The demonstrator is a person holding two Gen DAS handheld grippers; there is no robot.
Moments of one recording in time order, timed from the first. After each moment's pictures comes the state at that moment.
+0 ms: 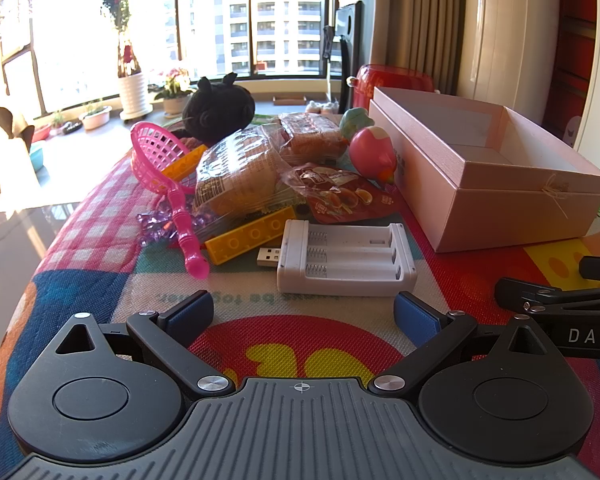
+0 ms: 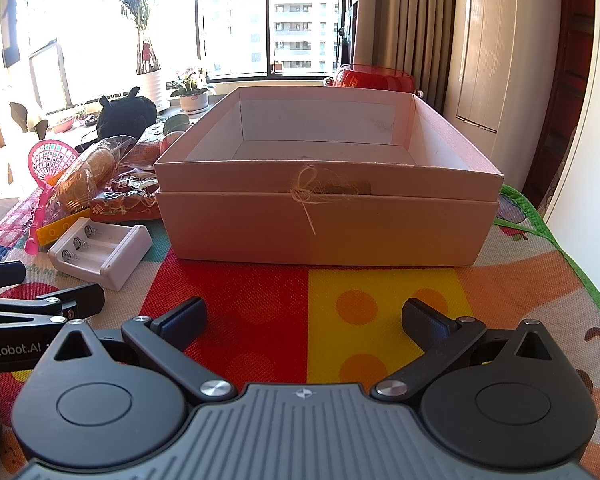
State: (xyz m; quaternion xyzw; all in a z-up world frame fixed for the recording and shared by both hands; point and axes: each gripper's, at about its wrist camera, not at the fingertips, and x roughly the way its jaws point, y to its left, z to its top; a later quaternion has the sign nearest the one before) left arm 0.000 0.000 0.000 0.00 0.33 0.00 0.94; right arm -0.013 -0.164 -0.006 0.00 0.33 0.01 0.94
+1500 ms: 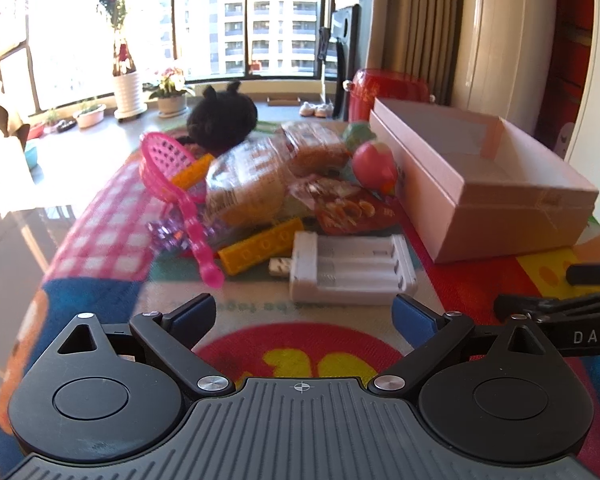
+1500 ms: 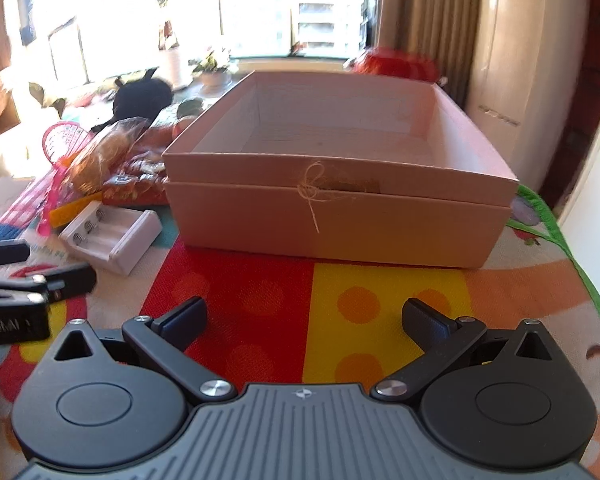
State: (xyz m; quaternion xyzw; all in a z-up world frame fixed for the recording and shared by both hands) left arm -0.003 0.015 0.018 -0.01 0.33 -0.01 0.94; right arm -0.001 -0.171 0.001 -0.01 0.38 0.05 0.93
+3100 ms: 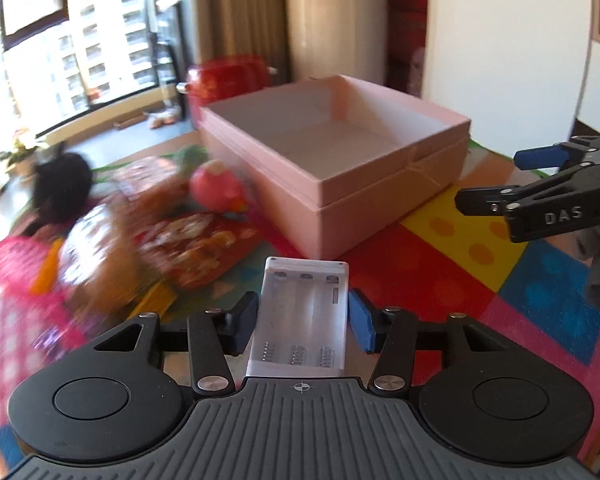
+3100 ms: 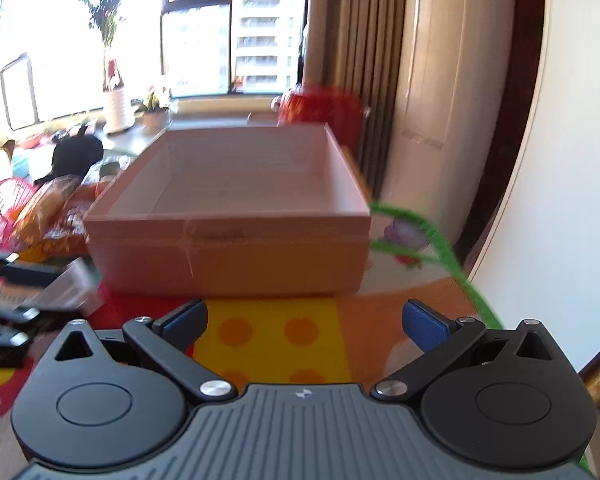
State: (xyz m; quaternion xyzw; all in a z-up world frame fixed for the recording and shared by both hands) left arm 0.017 -0.009 0.027 0.11 0.34 -0.23 0.91; right arm -0.028 -0.214 0.028 -0.01 0.31 -0.05 0.95
